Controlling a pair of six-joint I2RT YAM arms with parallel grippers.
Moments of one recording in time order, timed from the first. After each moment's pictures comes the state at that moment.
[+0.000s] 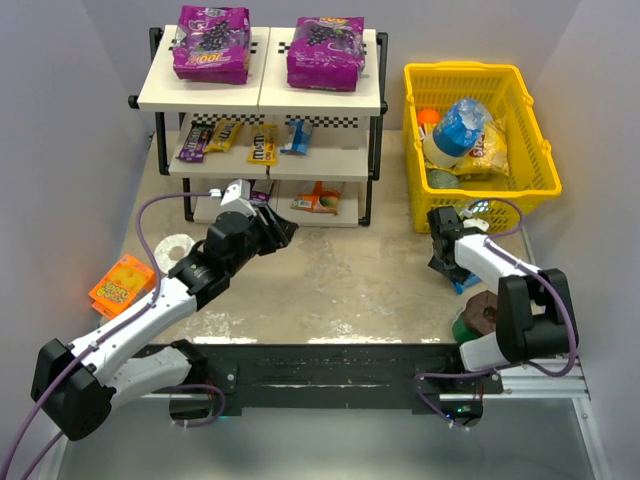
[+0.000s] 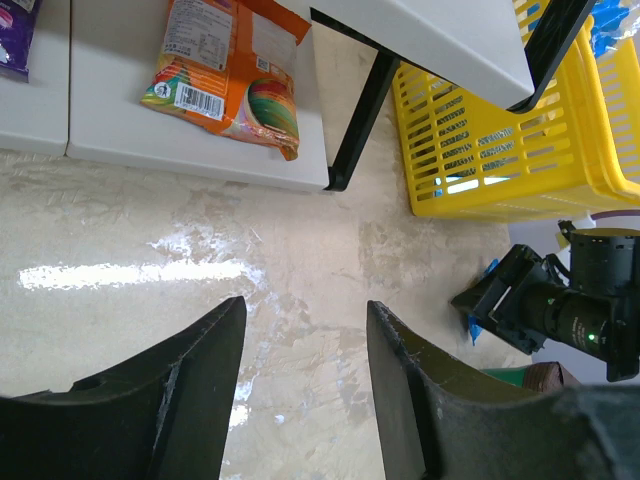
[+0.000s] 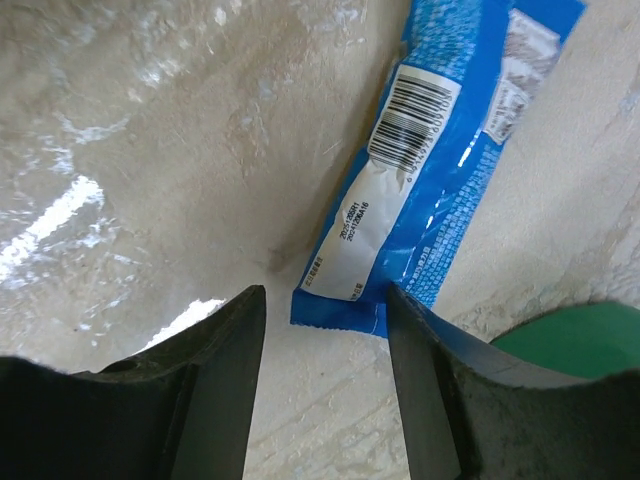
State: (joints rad) left arm -0.63 1.02 0.73 -0.07 -0.17 -0.81; right arm 0.16 1.44 0.78 -0.62 0.53 0.75
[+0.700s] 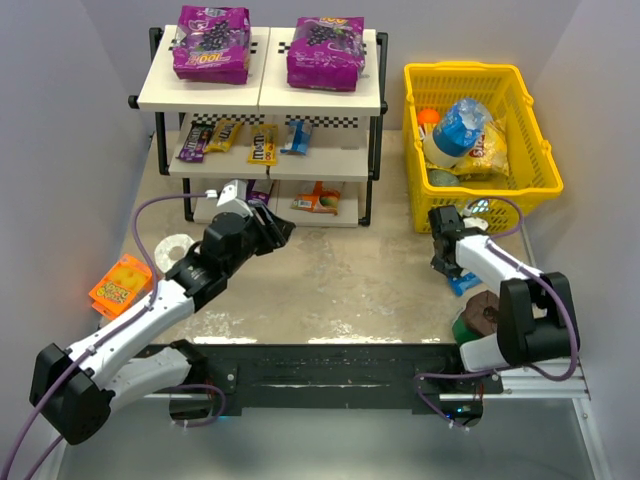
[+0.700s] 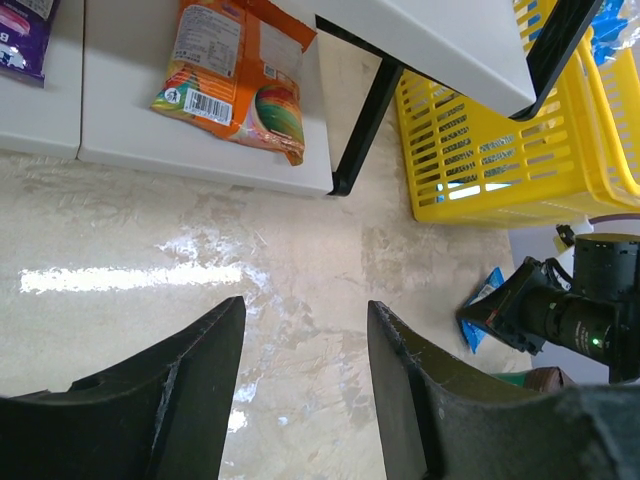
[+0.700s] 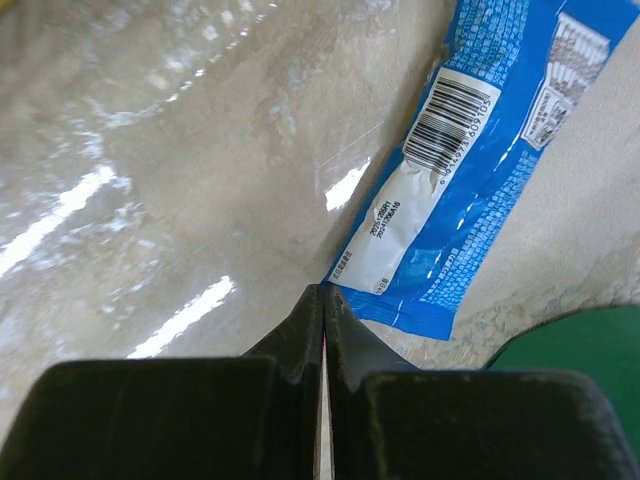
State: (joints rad) left arm -0.62 1.00 0.72 -0.07 -0.17 -0.81; right arm 0.16 1.45 0.78 -0.61 0.49 0.74
